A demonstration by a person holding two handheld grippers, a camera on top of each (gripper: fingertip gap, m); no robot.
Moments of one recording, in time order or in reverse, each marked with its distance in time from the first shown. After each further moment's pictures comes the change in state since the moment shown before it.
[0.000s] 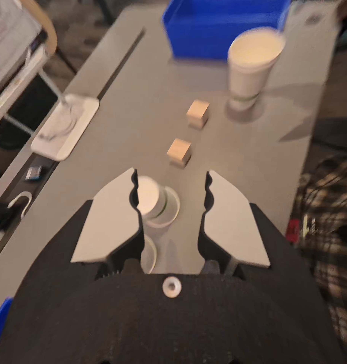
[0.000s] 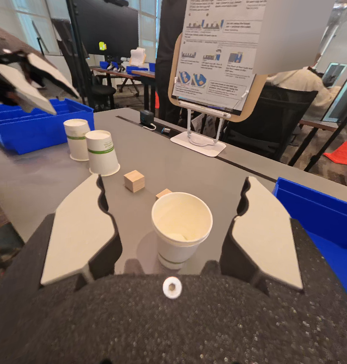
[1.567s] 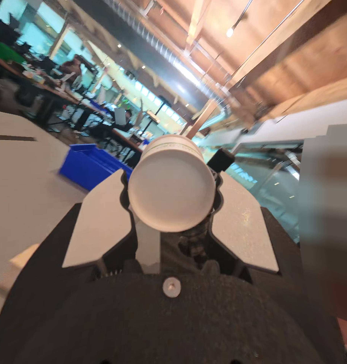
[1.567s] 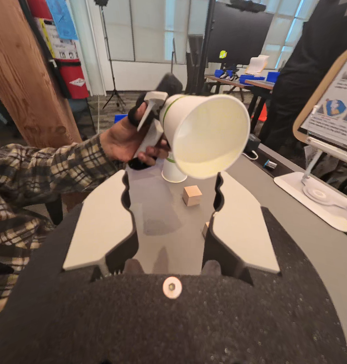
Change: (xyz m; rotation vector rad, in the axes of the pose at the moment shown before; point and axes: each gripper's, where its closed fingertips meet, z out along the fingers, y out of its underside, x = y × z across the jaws) left arm 0.009 -0.076 -0.012 0.885 0.683 -0.789; right arm -0.142 -0.051 0.086 0.023 -0.573 -0.033
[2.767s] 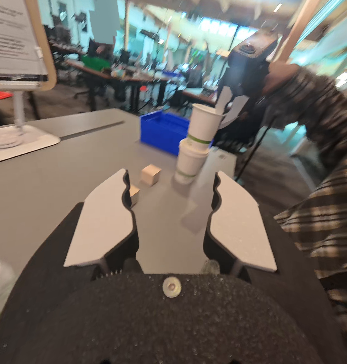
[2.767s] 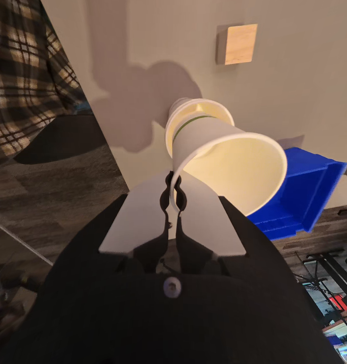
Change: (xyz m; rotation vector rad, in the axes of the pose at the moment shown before) left arm 0.011 0.047 -0.070 -0.259 -0.403 0.484; right arm 0.058 0.084 -0.153 -1.474 -0.103 -0.173
